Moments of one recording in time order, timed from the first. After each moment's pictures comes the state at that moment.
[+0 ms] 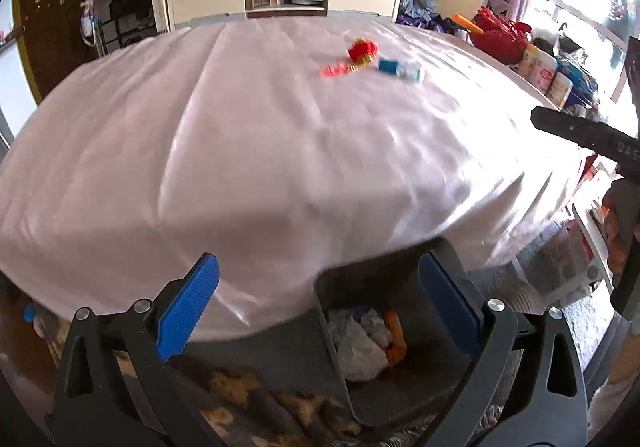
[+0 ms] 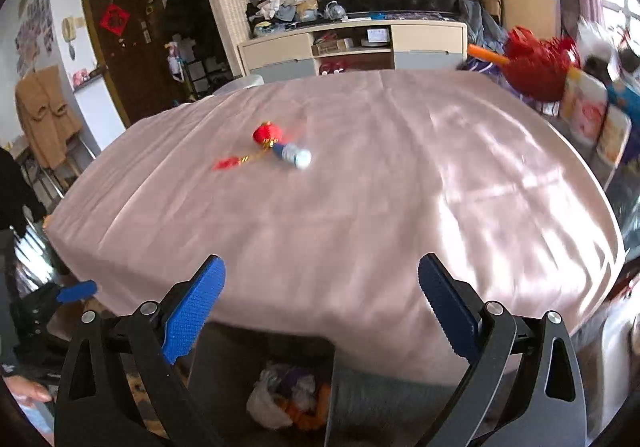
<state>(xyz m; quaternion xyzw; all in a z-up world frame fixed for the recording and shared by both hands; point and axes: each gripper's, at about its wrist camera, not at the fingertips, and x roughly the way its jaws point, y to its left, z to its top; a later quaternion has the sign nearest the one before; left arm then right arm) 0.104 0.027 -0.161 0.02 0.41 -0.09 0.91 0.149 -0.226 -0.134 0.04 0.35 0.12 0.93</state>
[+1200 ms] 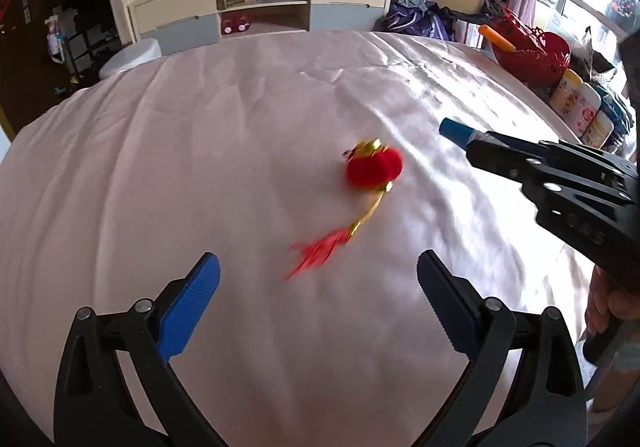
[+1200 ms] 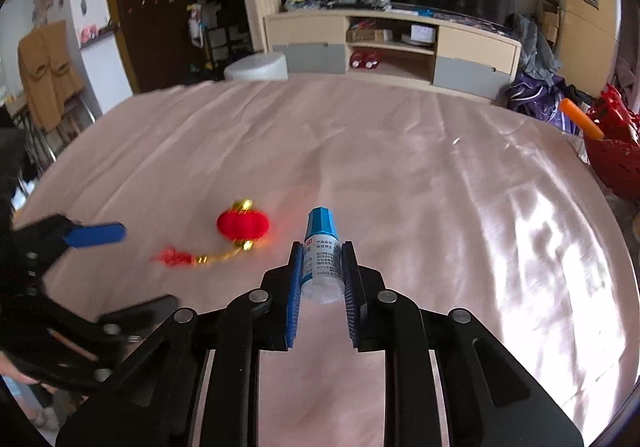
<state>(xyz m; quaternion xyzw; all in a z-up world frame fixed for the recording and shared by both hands) 0.301 -0.029 -0.149 0.03 0.44 -0.12 0.89 0.297 -0.188 -0.123 -0.02 0.37 0.16 0.92</state>
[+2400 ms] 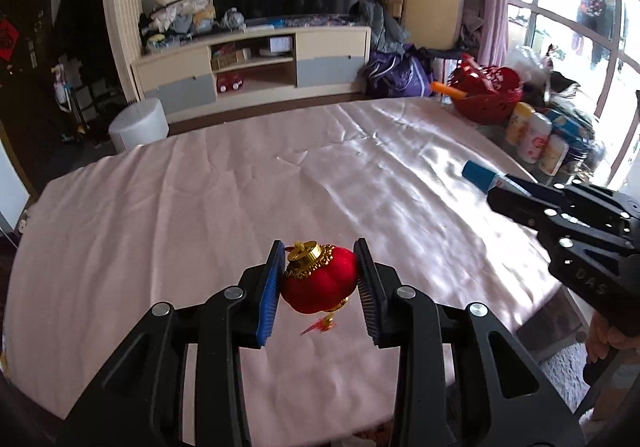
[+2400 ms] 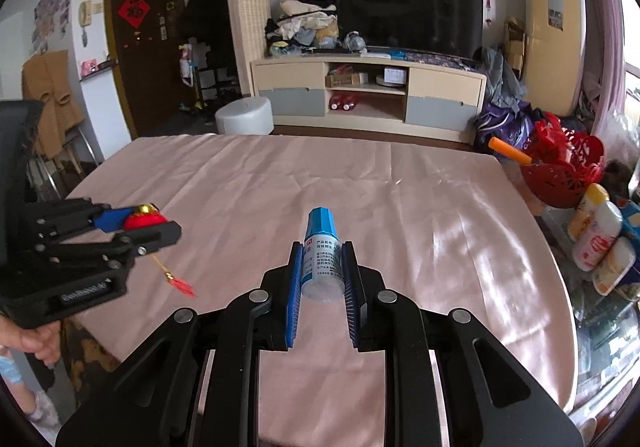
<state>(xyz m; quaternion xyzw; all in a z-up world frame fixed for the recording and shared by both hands) 0.219 -0.049 -0.047 0.06 0.35 -0.13 0.92 0.195 -0.220 -0.051 -0.02 0.31 0.13 0.94</state>
